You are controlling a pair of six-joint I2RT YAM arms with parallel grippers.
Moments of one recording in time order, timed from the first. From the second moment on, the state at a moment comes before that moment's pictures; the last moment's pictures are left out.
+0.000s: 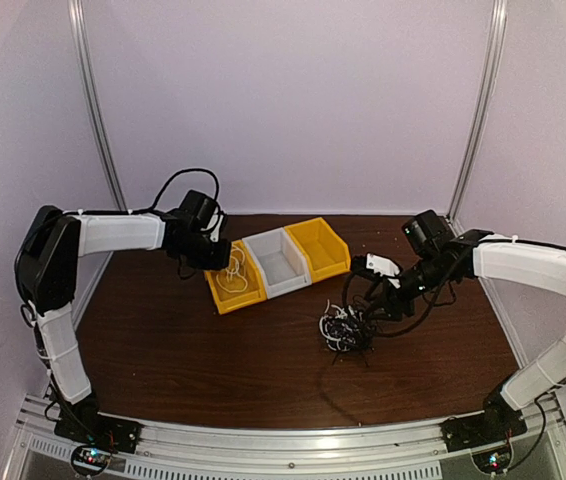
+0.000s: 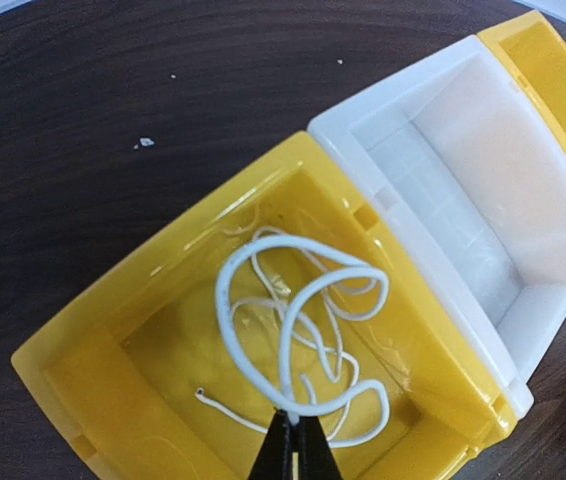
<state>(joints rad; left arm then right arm) -0.51 1.92 1.36 -0.35 0.05 -0.31 0.50 1.44 0.98 -0.56 -0.56 -0.66</state>
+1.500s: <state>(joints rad) -0.55 1.57 1.25 -0.45 0.05 -0.27 0.61 1.89 1.45 -0.78 -0.37 -0.57</state>
